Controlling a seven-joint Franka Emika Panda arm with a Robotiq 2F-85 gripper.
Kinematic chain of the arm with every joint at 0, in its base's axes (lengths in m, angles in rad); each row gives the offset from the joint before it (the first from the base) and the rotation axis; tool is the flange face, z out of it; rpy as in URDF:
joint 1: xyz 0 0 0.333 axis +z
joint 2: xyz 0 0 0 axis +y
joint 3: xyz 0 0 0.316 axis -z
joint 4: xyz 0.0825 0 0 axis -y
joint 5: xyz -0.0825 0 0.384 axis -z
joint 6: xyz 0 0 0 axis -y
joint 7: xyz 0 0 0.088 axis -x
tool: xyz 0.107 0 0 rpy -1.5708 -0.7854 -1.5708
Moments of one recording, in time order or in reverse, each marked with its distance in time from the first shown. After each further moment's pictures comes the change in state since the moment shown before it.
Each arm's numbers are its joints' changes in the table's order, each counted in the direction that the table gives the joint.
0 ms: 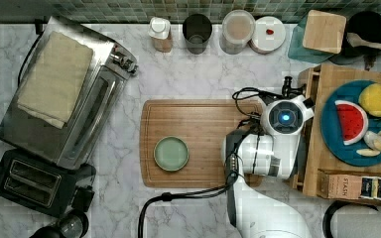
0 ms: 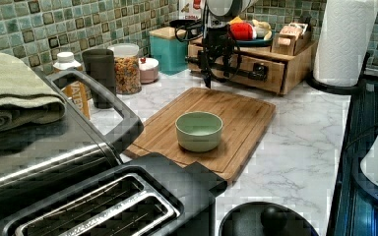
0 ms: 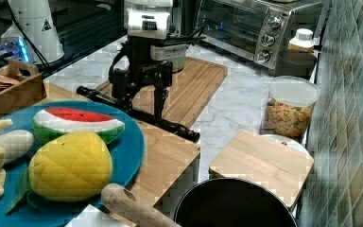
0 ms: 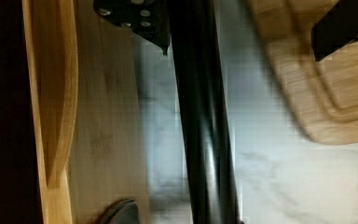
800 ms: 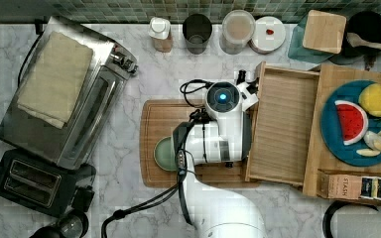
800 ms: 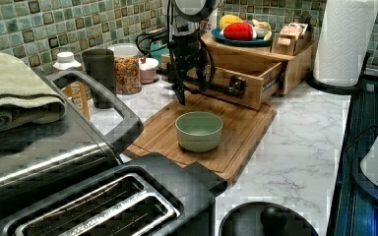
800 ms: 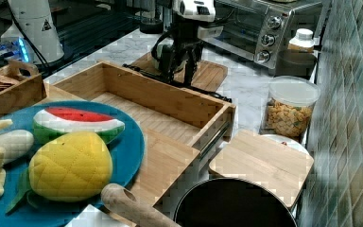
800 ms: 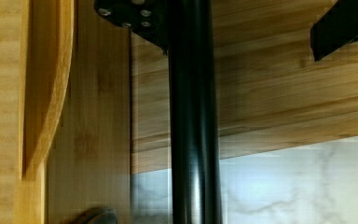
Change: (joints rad) arm 0.154 -0.001 -0.116 0.047 -0.050 -0.178 -0.131
